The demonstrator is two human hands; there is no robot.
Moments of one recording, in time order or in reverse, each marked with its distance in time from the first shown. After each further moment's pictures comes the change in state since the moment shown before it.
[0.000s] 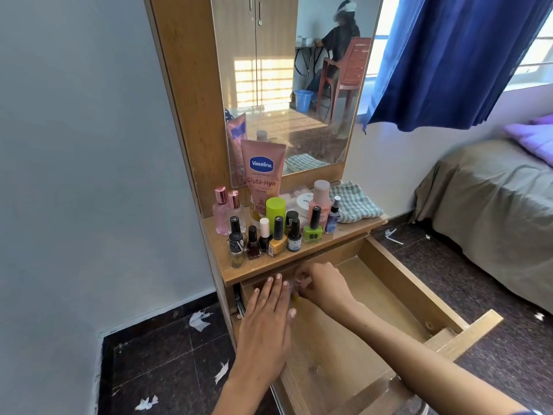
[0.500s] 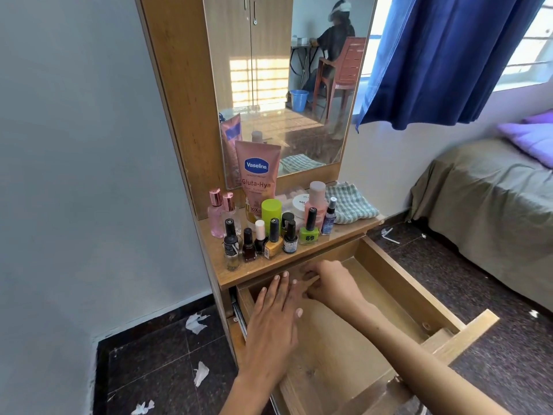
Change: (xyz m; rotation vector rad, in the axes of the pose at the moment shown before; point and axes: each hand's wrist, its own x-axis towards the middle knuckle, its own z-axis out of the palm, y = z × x) left_hand 0.011 0.010 0.011 -0.002 0.008 0.045; right_hand -0.006 0.008 -0.019 0.068 -0.019 0.065
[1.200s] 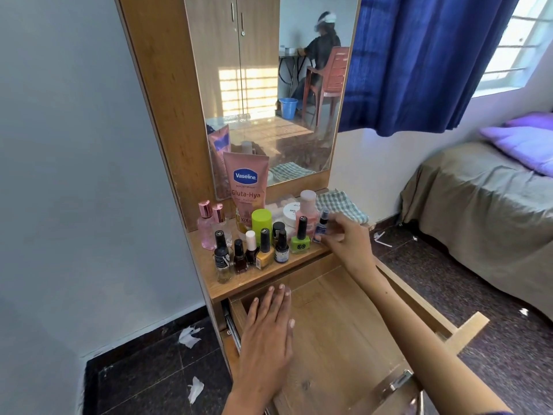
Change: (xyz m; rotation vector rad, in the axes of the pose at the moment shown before) left_hand 0.000 -0.002 0.005 -0.025 -0.021 -0.012; right_hand 0.035 0.022 -0.054 0.281 0.542 -0.054
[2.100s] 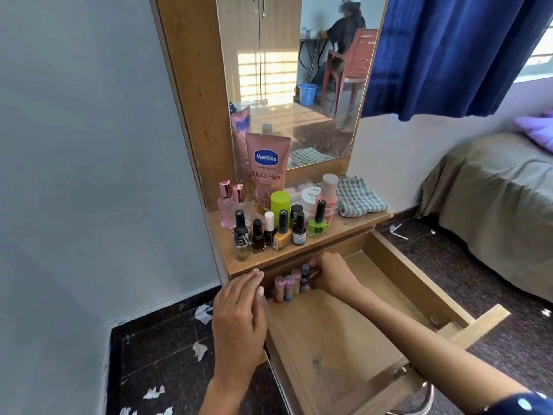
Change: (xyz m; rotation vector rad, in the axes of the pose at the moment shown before) left_hand -0.030 -0.024 -0.040 -0.252 0.556 -0.107; right_hand -0.046 0.000 0.054 -0.283 -0.620 0.040
